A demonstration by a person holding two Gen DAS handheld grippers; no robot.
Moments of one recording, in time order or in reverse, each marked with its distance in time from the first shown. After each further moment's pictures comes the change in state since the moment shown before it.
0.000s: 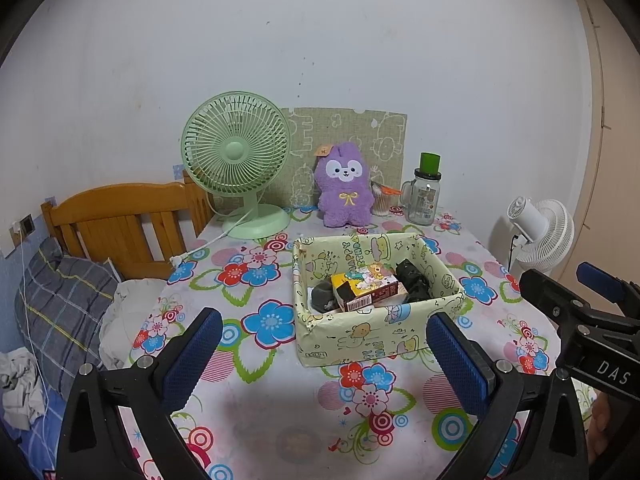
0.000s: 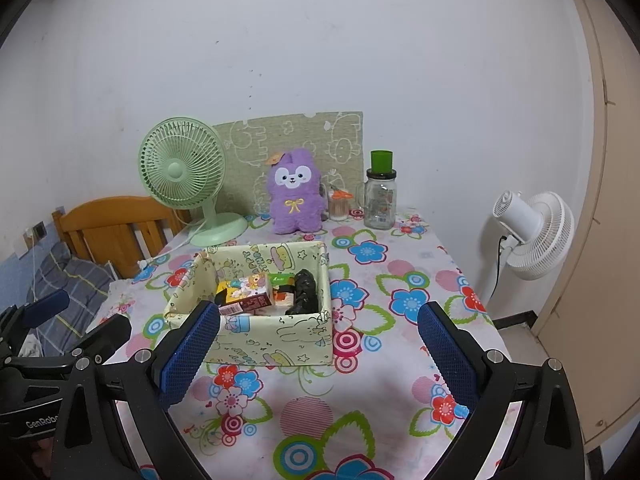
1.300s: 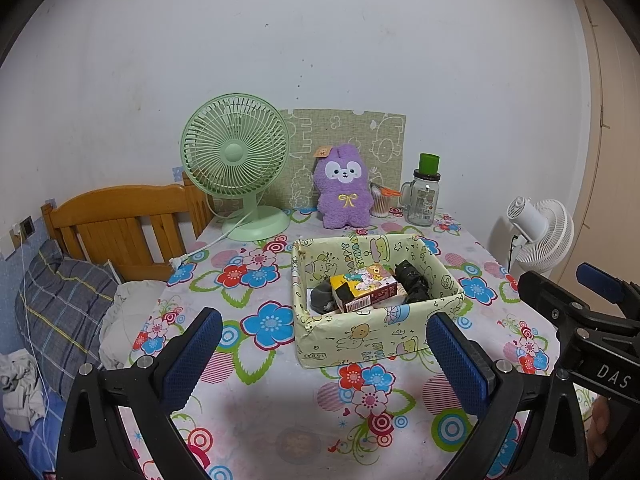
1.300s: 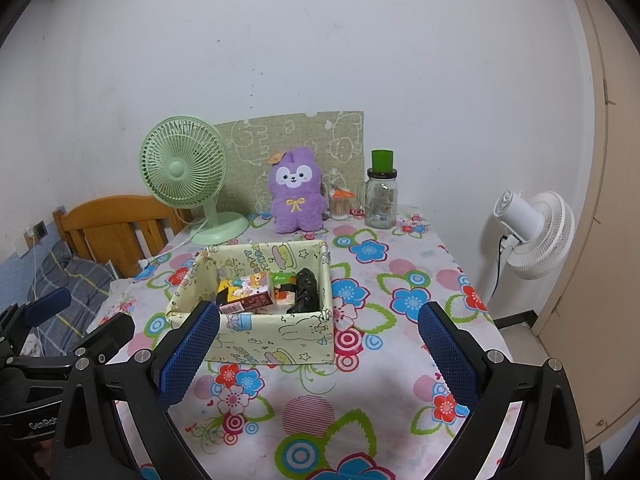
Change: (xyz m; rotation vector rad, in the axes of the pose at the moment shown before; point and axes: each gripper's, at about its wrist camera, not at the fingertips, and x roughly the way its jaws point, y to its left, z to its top) left arm -0.001 0.000 0.000 -0.003 -0.002 -0.002; right arm -0.001 0.001 0.000 0.000 0.003 0.002
